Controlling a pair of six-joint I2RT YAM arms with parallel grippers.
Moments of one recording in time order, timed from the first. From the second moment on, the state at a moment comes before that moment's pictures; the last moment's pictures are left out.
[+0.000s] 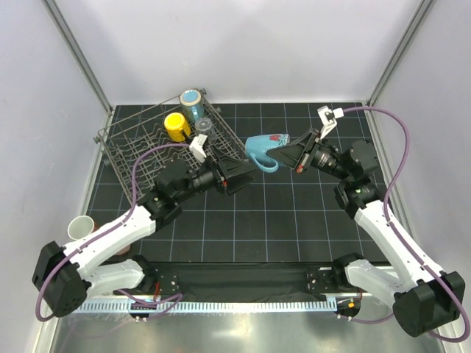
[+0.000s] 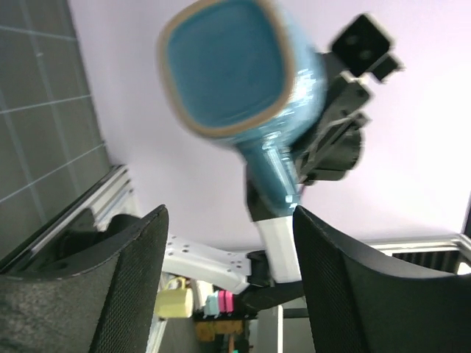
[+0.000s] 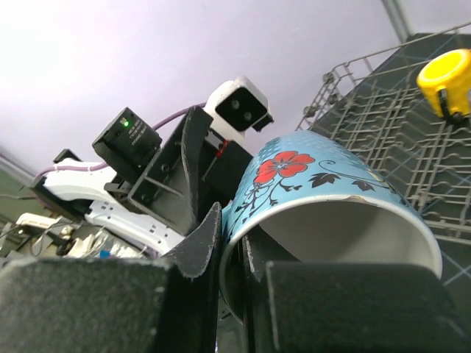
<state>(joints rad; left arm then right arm) -0.75 1.11 0.79 0.34 0.33 -1.48 0.32 0.98 0.84 0.41 -0.79 0.86</state>
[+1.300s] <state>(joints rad) -0.79 1.15 0.74 0.60 0.29 -1.62 0.48 0.97 0.78 0.47 -0.67 0.75</state>
